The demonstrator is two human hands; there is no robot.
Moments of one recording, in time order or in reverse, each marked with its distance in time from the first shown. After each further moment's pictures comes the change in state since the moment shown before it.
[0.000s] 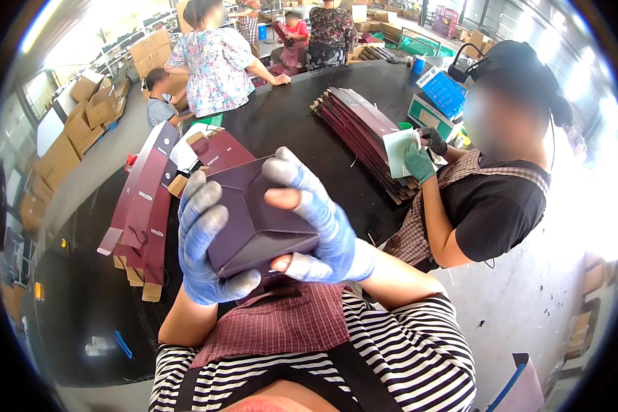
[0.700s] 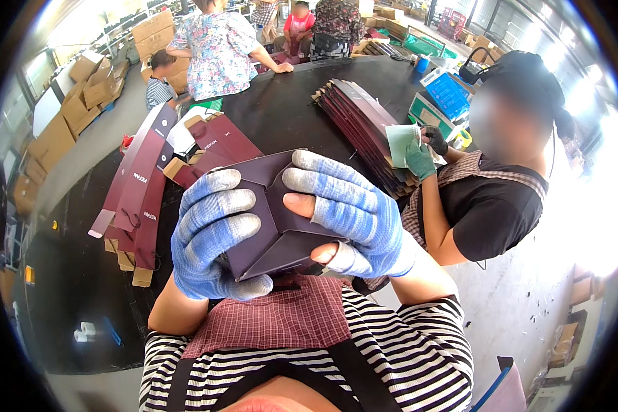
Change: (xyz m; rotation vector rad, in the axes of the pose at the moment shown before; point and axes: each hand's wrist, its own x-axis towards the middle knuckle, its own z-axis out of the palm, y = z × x) left_hand 0.018 0.016 -0.010 -0.075 -0.058 0.014; right_hand 0.031 -0.042 -0.047 -0.343 -0.320 -0.038
